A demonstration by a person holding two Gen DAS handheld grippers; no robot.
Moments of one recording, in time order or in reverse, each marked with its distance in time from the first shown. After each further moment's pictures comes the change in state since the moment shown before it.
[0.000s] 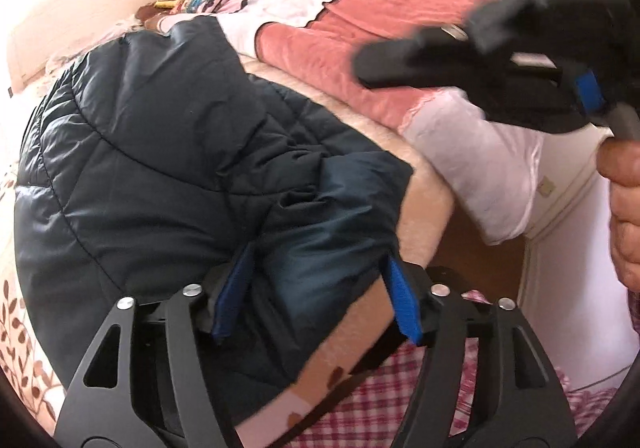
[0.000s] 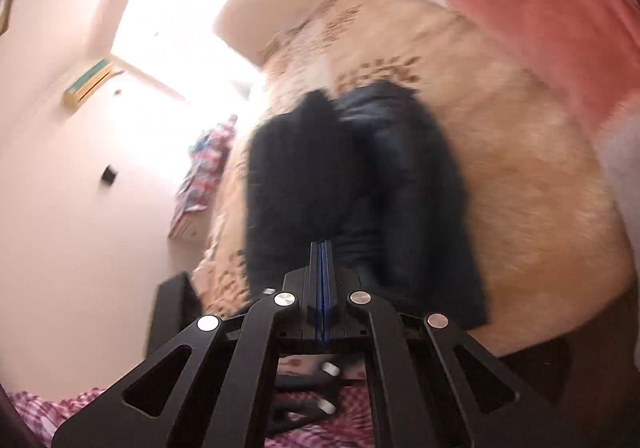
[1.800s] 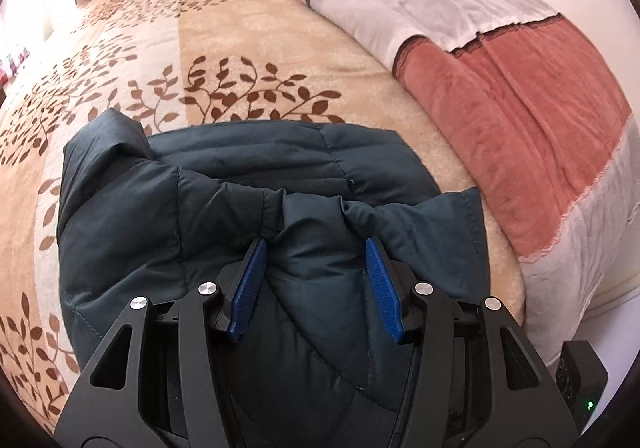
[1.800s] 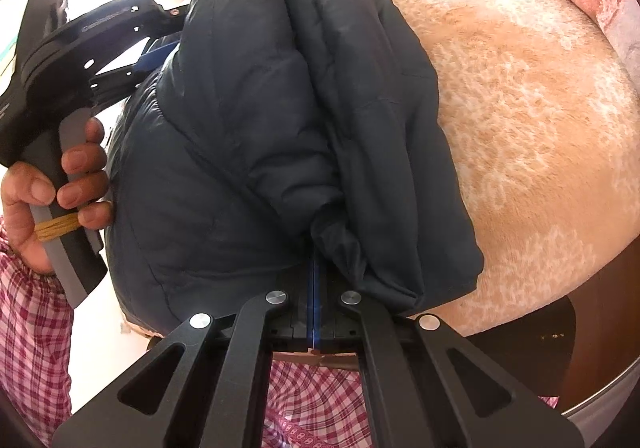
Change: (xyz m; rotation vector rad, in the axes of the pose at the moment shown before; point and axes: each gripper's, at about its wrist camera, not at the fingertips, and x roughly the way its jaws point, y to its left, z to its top) left arm 0.068 0.123 0.113 -0.335 0.119 0.175; right arm 0.080 -0.078 -0.046 0.079 0.225 -0.298
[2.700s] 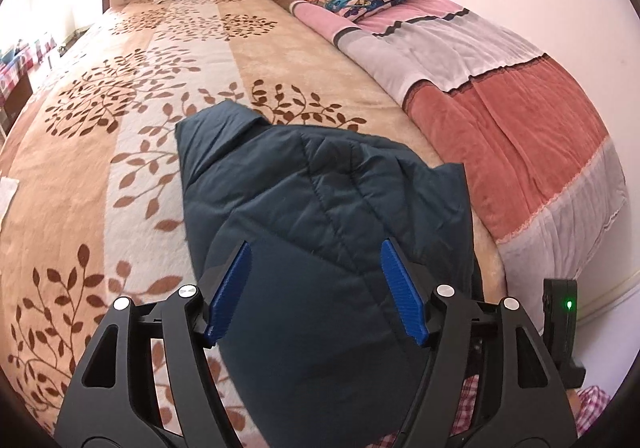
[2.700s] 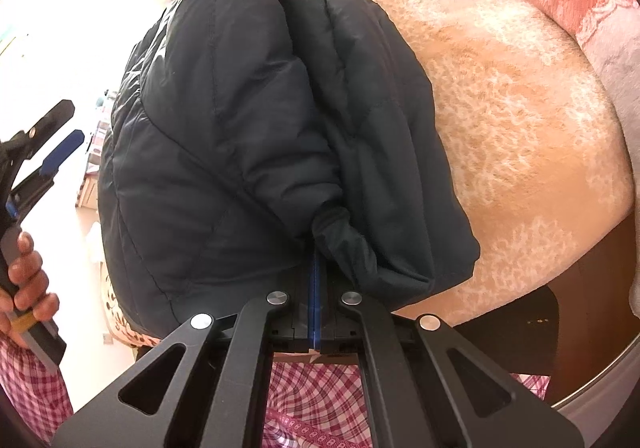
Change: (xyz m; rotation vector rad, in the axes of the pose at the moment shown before) left arm -0.112 0.064 -0.061 -0.070 -0.116 -0.004; right arm -0.004 0.032 -0.007 0.007 -0.037 -0.095
